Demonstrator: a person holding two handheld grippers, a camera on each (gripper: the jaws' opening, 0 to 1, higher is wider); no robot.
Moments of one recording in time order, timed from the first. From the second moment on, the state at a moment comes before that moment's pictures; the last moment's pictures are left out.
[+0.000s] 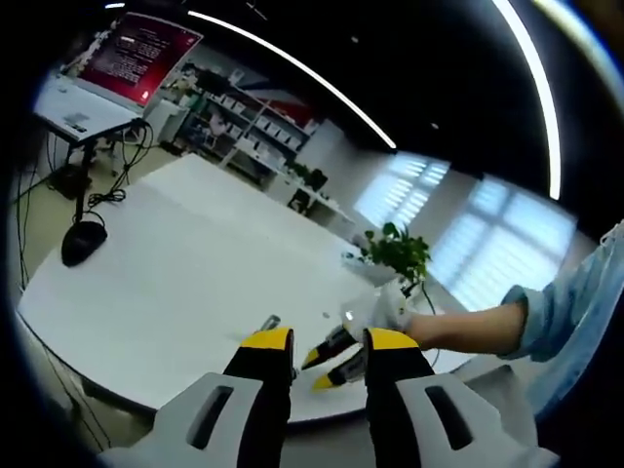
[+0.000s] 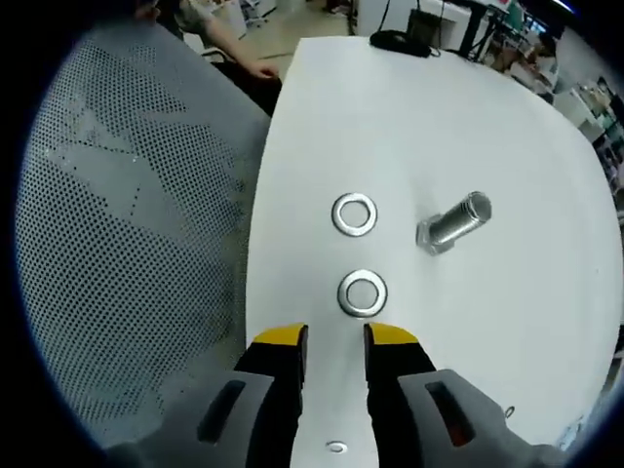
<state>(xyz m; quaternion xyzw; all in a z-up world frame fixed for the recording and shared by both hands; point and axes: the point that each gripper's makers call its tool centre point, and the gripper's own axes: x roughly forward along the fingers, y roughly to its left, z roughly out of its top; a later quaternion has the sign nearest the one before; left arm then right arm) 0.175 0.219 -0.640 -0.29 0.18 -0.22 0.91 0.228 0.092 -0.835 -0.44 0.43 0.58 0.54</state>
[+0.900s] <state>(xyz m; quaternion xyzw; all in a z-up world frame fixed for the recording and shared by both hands) 0.176 0.220 -0.640 -0.29 0.17 -0.22 0.91 0.242 0.118 -0.846 -0.49 0.43 0.58 0.50</state>
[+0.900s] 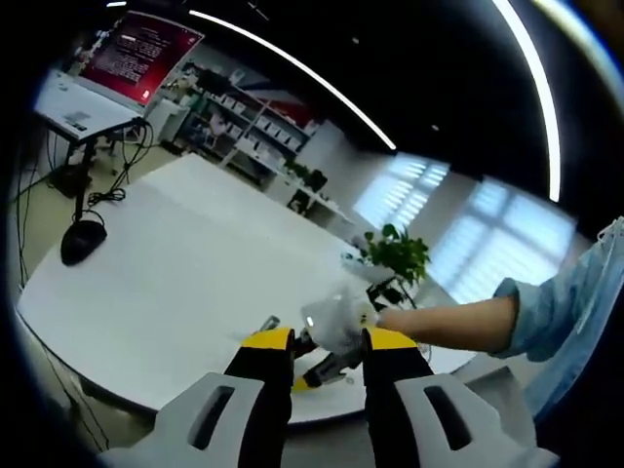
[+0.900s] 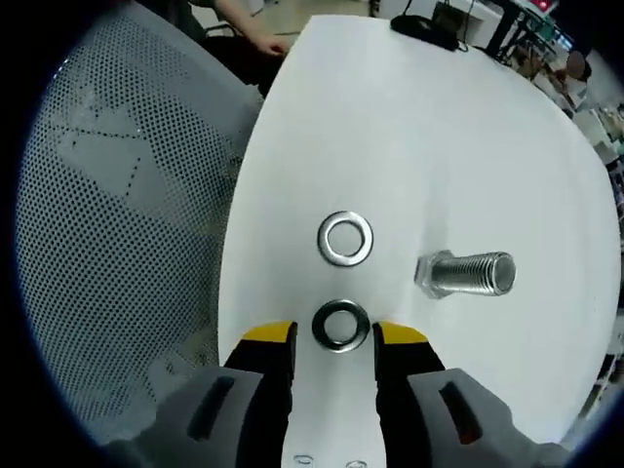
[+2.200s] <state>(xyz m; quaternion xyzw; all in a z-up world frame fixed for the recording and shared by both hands) 0.176 0.221 -0.641 -0.29 0.17 -0.22 0.91 0.250 0.119 -0.845 -0.48 0.43 0.57 0.51</state>
